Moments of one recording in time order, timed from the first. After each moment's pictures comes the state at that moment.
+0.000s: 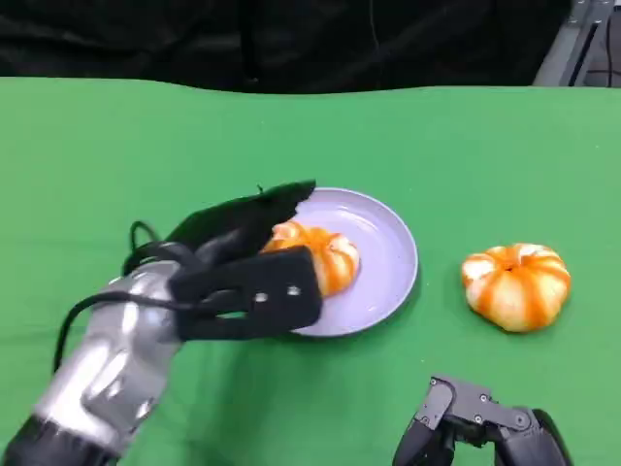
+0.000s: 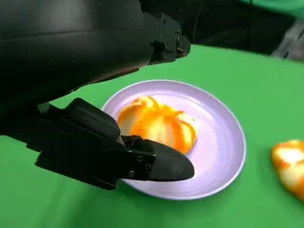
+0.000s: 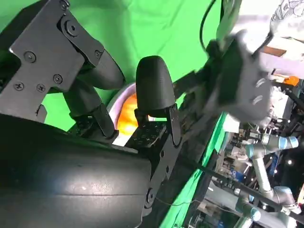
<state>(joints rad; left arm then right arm) -0.39 0.24 -0.33 0.10 0.50 0.14 -0.29 0.50 -0.01 0.32 -0.39 -0.33 -0.31 -0.08</state>
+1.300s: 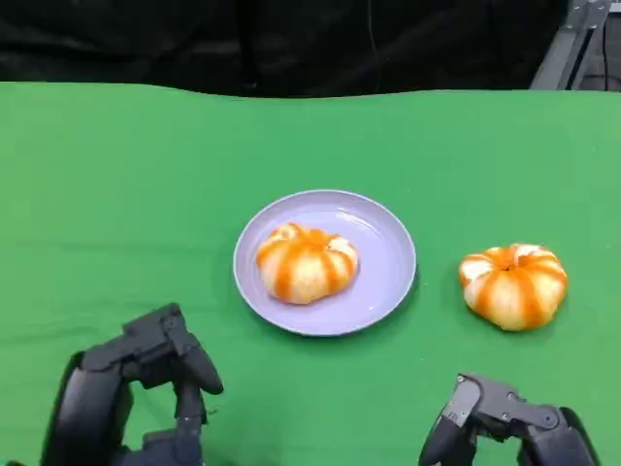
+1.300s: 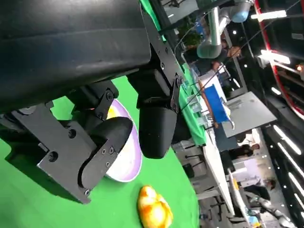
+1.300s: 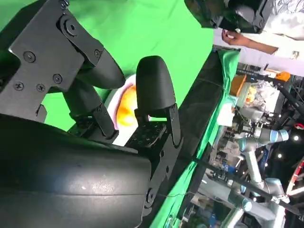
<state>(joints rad) 0.32 0.03 -0.01 -0.19 0.05 -0.46 -0.11 0.48 -0.05 0.25 -0.33 -0.26 -0.39 -0.07</state>
